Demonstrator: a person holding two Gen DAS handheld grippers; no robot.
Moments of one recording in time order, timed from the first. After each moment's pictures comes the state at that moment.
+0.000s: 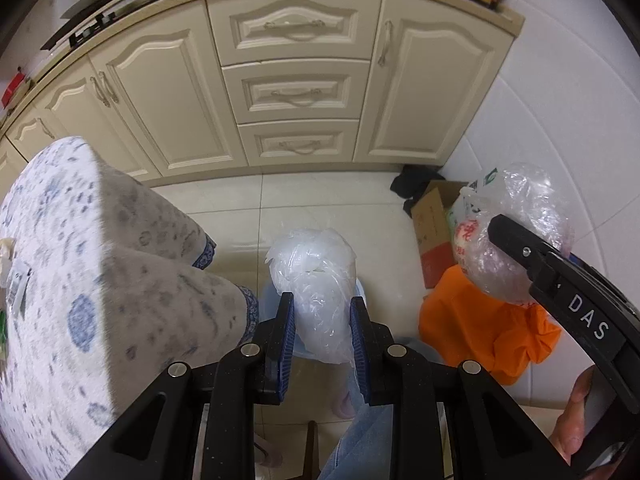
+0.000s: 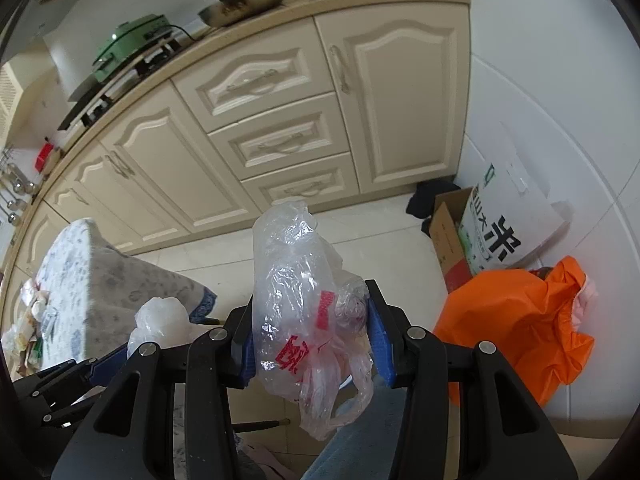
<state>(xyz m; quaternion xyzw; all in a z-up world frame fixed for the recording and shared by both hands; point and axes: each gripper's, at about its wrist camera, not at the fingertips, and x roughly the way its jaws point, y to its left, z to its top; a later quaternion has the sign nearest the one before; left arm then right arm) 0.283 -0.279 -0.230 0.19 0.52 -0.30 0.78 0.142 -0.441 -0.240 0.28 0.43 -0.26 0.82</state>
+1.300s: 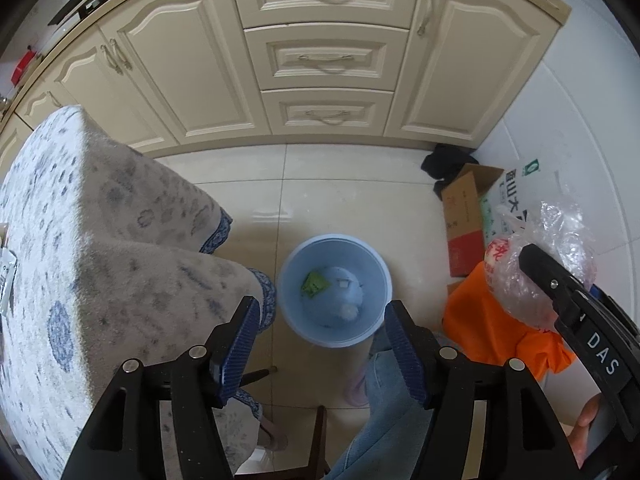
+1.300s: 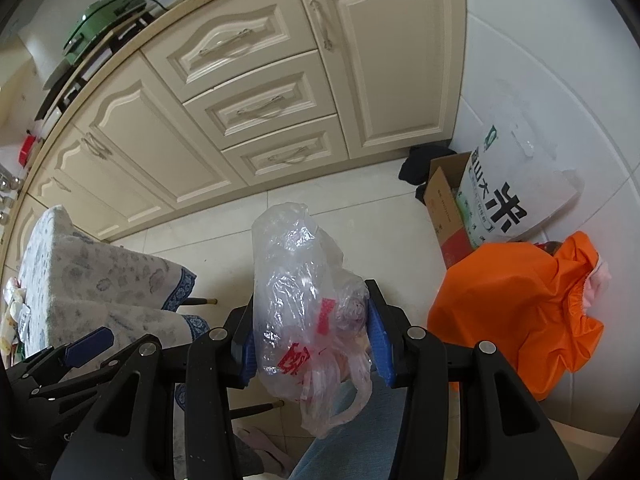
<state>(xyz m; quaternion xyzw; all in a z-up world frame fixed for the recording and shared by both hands) 0.313 -0.306 -0.278 0.19 0.56 -0.24 0.77 0.156 -0.454 -0.287 0.30 0.48 -0.25 0.79</state>
